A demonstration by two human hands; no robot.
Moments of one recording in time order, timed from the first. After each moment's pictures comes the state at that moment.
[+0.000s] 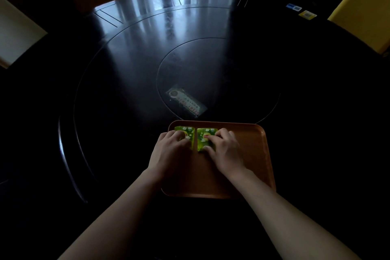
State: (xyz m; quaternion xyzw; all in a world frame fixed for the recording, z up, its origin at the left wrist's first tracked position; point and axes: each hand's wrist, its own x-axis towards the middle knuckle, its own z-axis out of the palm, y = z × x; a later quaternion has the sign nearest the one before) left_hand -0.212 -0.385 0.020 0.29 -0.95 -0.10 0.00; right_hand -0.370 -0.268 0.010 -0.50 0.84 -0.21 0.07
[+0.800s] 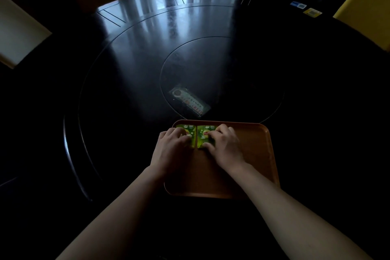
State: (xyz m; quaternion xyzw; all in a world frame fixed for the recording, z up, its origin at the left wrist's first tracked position) left_hand -0.210 -0.392 0.014 0.31 -0.94 -0.13 0.04; right_hand -0.368 -0.284 0.014 -0.50 0.84 -0.20 0.09
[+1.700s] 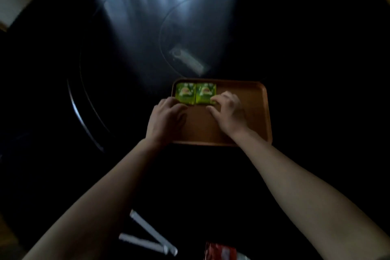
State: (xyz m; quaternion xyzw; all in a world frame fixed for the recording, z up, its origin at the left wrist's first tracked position) left_hand -0.166 -0.347 0.026 0.31 -0.93 -0.17 0.13; right_hand -0.352 -0.241 0.024 -0.49 0.83 -0.27 0.10
